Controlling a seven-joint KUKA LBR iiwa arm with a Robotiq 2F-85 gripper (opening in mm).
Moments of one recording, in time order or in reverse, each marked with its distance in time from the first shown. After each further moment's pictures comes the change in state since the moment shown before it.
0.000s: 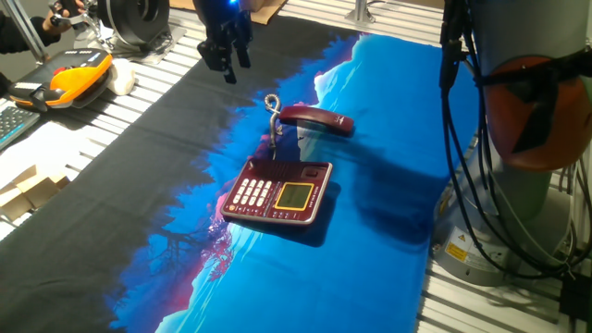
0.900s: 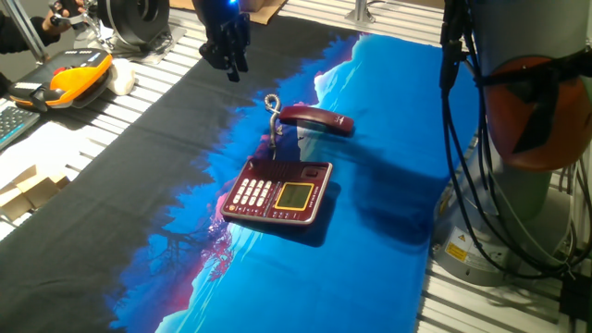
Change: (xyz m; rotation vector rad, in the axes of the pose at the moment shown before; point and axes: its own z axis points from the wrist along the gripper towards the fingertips) arm 0.000 0.000 0.000 -0.019 -0.011 0.036
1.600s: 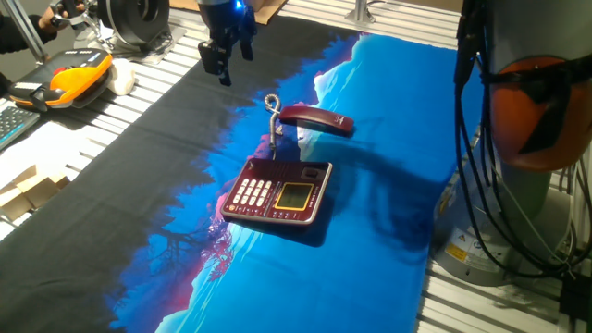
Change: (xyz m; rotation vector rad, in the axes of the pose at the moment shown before) arm 0.000 0.000 0.000 0.044 -0.104 -0.009
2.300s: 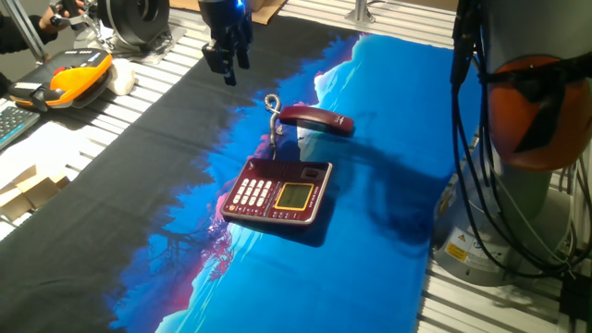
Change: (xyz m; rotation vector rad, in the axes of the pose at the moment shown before) arm 0.000 0.001 0.002 -0.042 0.022 -0.083
